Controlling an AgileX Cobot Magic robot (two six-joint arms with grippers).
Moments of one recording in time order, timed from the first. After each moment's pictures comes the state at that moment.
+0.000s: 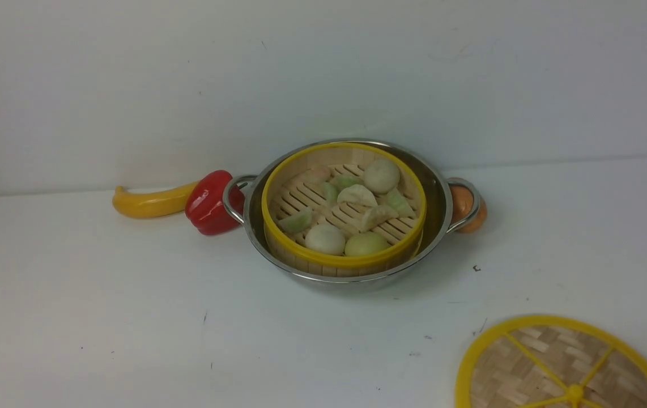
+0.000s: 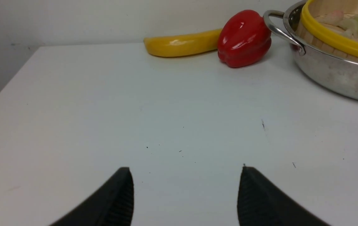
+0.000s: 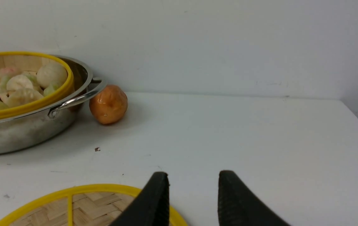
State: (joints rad) right arm 0.02 0.00 0.01 0.03 0.33 -0.04; left arm 0.06 0.00 0.01 -0.07 0.33 0.06
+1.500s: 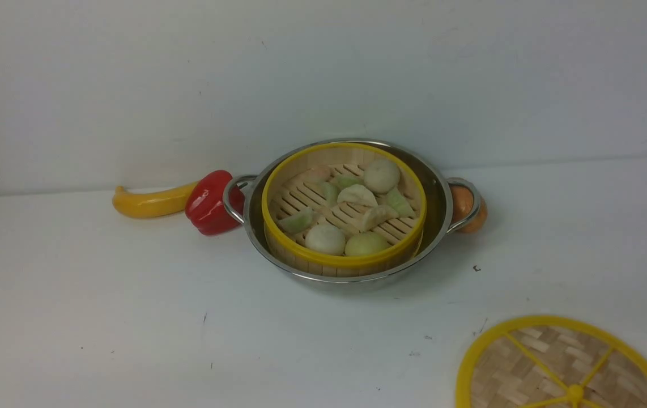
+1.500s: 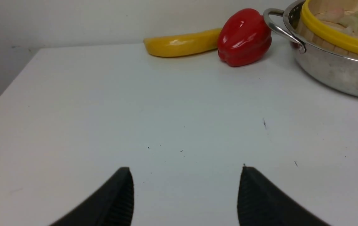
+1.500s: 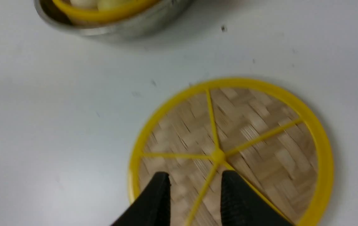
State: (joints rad) right arm 0.02 0.79 -0.68 0.42 1.05 -0.35; left arm 0.06 0.00 0.01 -0.07 0.33 0.07
